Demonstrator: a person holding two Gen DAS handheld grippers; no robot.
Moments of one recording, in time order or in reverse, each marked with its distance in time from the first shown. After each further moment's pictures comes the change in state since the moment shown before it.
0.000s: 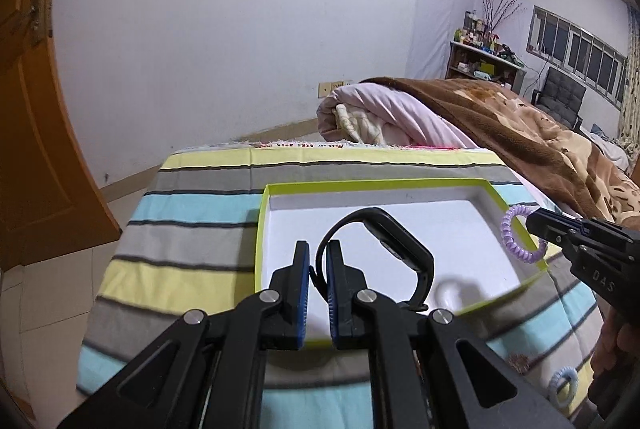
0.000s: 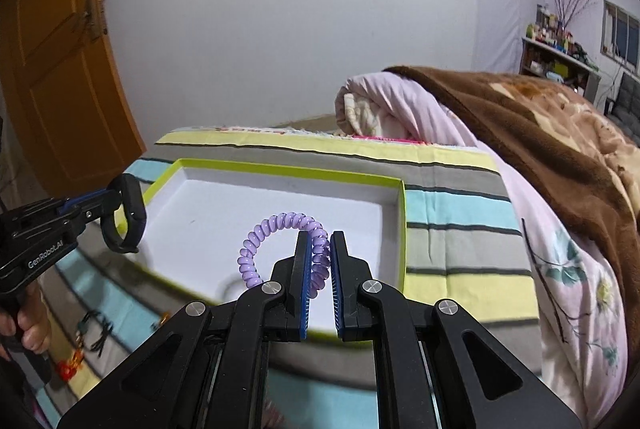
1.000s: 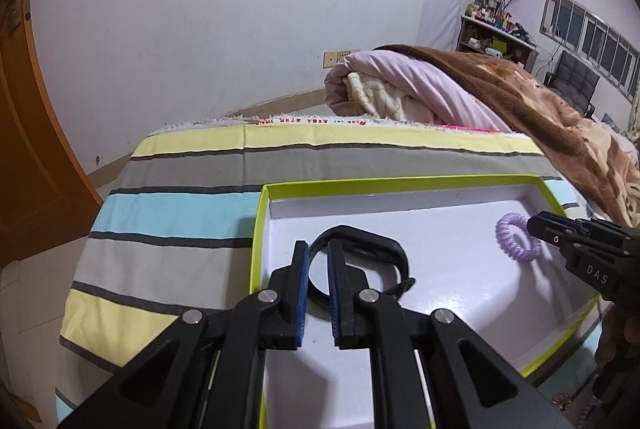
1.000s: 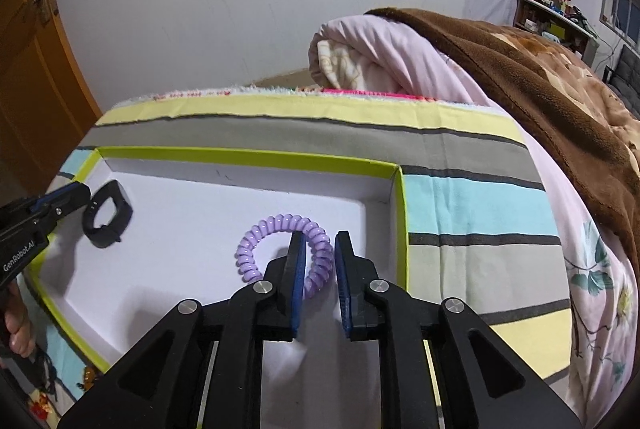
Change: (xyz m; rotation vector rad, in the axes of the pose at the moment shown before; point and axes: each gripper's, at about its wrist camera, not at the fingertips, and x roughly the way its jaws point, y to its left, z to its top) left arm 0.065 0.013 0.011 -0.009 0.107 -0.004; right arm 0.084 -0.024 0.016 0.054 0.161 -0.052
